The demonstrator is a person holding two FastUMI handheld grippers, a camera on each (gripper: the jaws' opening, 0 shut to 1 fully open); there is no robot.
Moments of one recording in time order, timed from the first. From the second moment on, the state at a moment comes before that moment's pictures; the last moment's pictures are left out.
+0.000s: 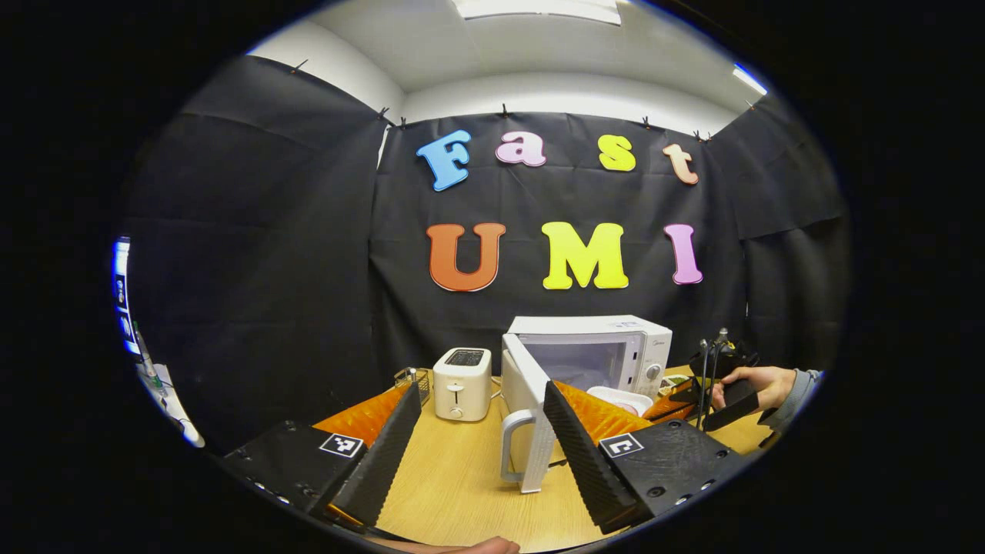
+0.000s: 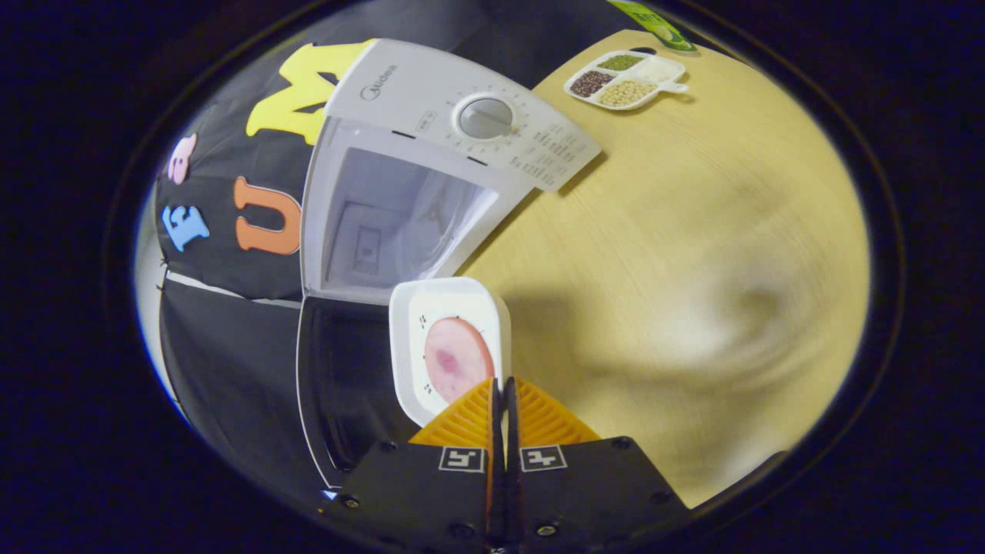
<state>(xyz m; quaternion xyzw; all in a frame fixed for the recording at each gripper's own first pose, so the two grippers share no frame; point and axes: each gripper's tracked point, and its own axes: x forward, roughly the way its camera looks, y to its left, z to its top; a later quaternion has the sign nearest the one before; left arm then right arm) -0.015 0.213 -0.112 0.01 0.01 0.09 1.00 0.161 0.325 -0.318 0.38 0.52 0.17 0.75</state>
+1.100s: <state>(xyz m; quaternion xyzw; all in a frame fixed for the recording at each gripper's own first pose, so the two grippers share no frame) 0.021 0.195 -0.115 0.02 0.01 0.02 1.00 0.363 0.423 -0.341 0.59 0.24 0.01 0.77</state>
